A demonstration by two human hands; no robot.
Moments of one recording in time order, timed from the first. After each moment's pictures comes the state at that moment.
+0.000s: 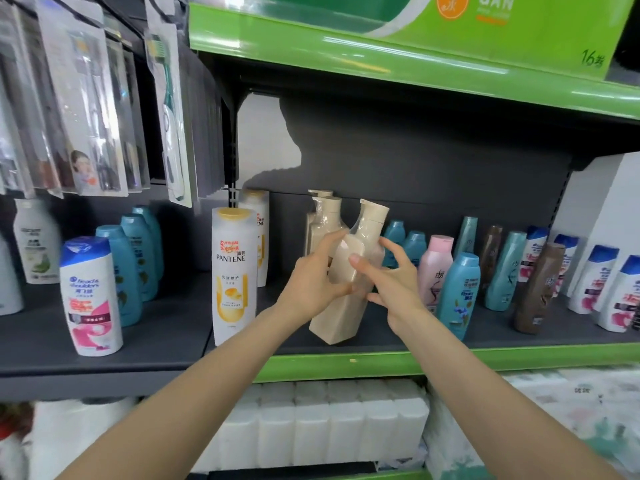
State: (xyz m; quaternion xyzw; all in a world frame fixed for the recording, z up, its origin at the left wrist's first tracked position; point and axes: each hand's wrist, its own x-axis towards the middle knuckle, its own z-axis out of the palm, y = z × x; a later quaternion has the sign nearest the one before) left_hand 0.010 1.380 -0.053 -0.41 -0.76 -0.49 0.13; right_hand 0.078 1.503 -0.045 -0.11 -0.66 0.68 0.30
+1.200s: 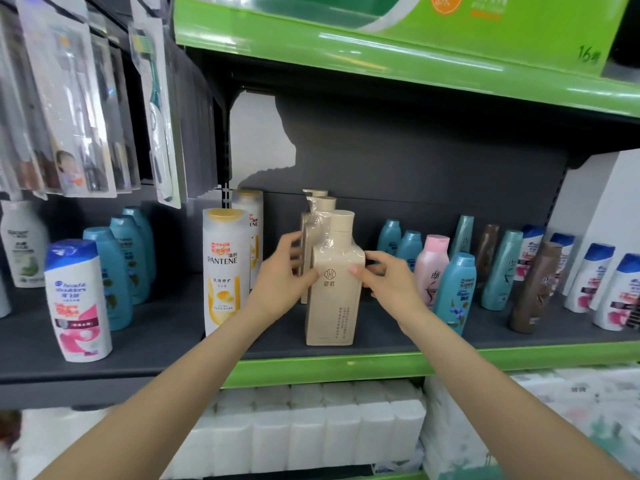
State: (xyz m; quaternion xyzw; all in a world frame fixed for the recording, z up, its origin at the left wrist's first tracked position) left_hand -0.005 1.359 -0.055 -0.34 -0.74 -0.58 0.08; right_hand 0.070 1.523 -0.049 -0.09 -0.84 0.44 0.30
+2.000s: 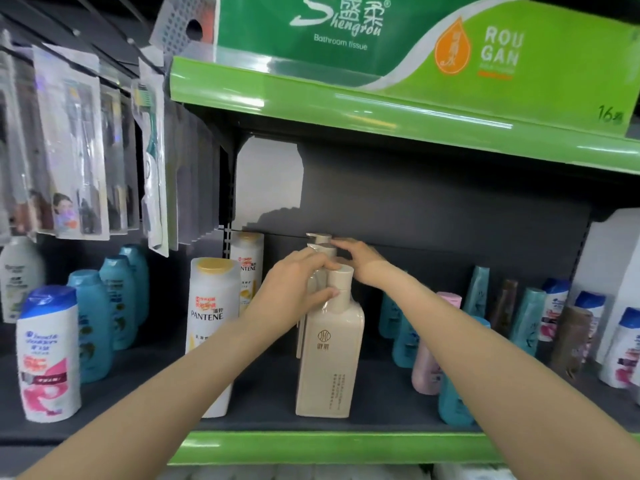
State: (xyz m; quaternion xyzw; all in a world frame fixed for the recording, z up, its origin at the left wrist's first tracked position) left_hand -0.020 1.379 0.007 -0.42 -0.79 -0.33 0.30; right_hand -0.047 1.554 0.042 0.02 -0.96 0.21 0.17
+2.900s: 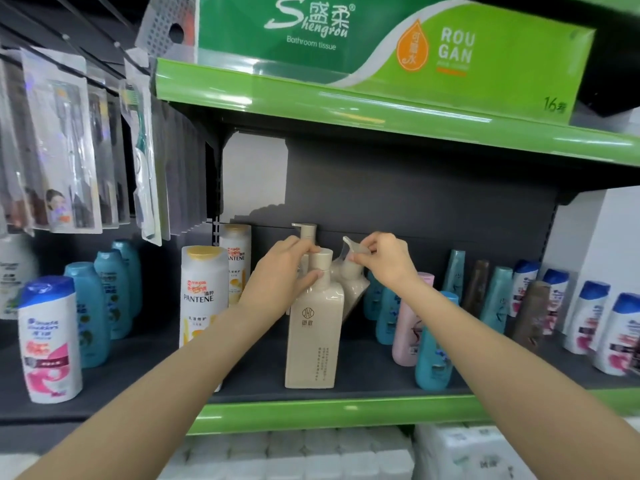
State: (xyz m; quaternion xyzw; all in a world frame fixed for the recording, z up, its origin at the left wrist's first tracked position) left_hand 0.002 1.386 0.004 -0.37 -0.82 -0.31 0.31; right_hand 0.030 1.576 0.030 -0.07 -0.89 0.29 0.34
